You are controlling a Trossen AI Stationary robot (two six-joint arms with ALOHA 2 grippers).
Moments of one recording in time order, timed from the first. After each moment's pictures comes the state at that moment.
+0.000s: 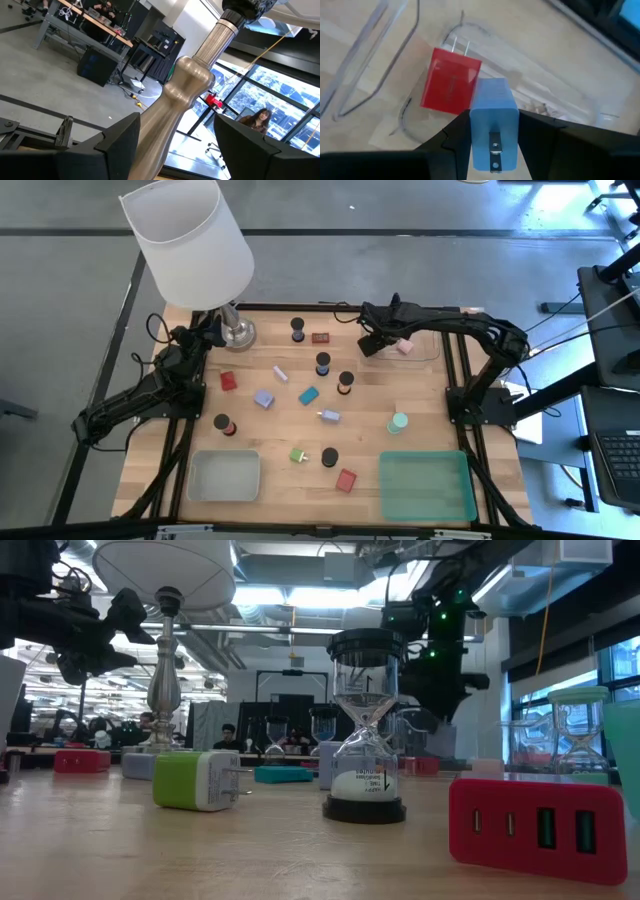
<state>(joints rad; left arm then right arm) 0.56 0.00 0.01 0.12 -0.72 -0.56 -0.46 1.71 1.20 -0.90 0.30 0.54</state>
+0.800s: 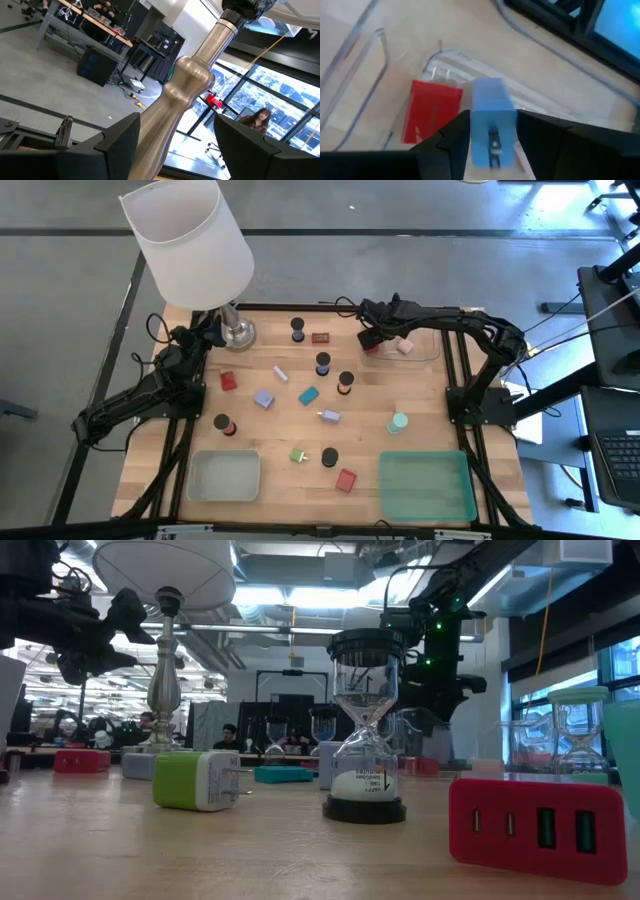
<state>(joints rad) 0.56 0.00 0.01 0.12 -0.71 -0.56 -0.49 1.74 1.20 -0.84 0.39 0.56</state>
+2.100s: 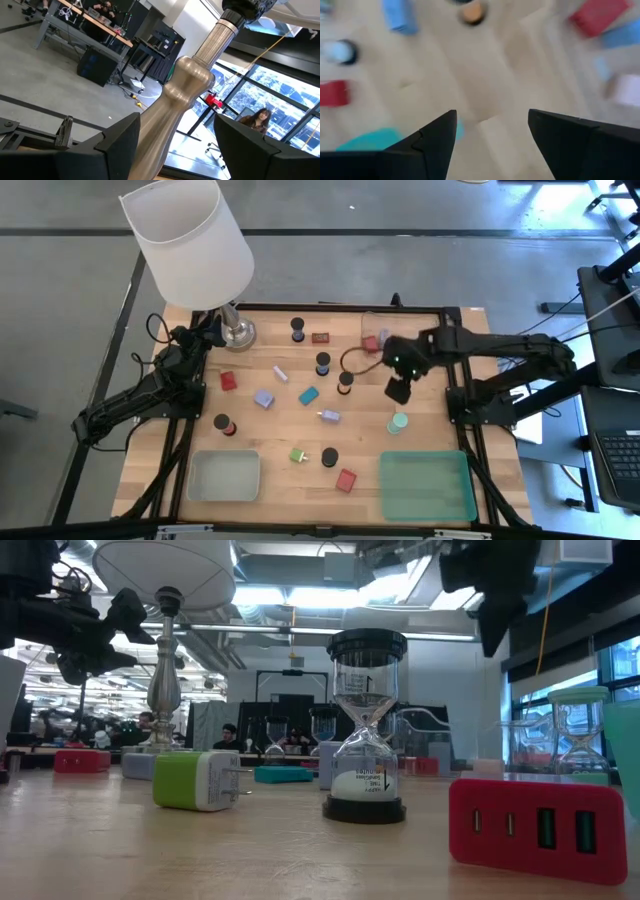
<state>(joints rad) 0.56 0.00 0.01 0.12 -0.71 -0.56 -0.06 1.31 1.20 -1.18 -0.02 0.43</state>
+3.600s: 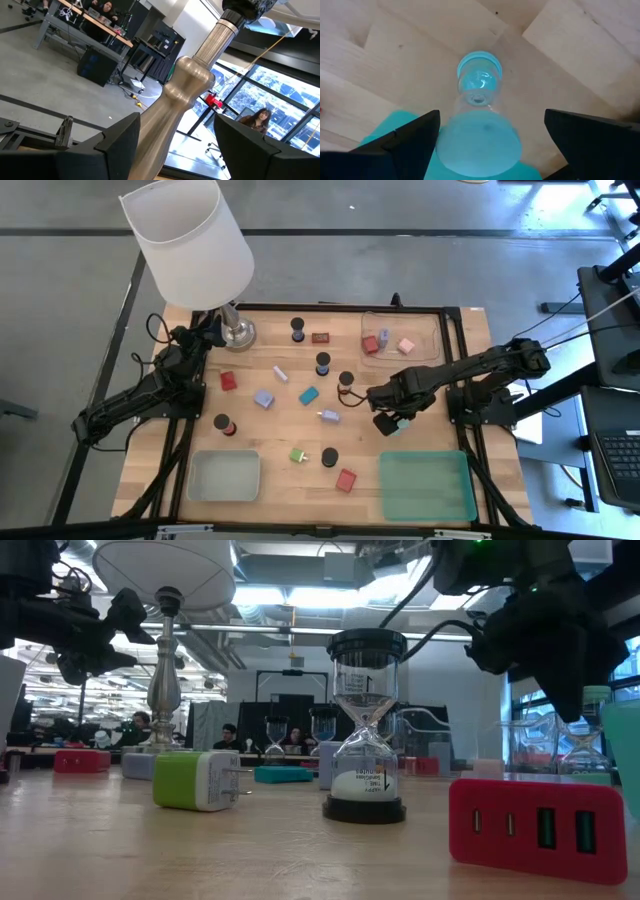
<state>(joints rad) 0.56 0.00 0.01 0.12 -0.72 -0.56 0.19 1.55 1.01 -1.10 -0.20 1.12</state>
